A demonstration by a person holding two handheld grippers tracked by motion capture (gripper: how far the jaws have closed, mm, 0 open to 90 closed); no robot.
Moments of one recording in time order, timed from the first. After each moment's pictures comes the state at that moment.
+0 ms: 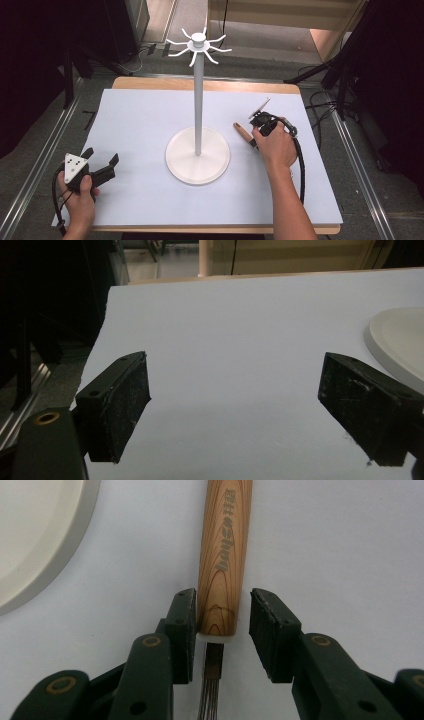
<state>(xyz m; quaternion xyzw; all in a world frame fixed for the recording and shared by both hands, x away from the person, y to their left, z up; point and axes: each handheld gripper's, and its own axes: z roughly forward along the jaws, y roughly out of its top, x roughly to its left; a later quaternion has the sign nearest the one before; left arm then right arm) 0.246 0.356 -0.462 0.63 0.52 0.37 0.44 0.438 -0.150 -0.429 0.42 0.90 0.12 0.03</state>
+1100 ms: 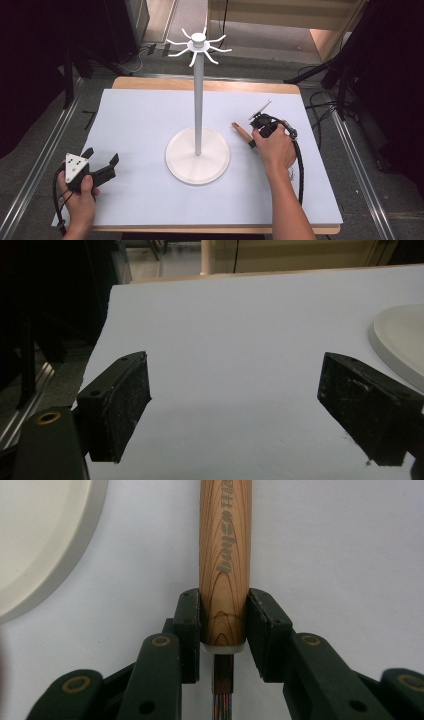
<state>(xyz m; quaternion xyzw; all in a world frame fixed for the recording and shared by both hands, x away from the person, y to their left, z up) 0.246 0.354 -0.462 0.63 0.53 0.38 0.43 0.435 -0.152 -0.435 0.43 0.89 0.15 0.02</state>
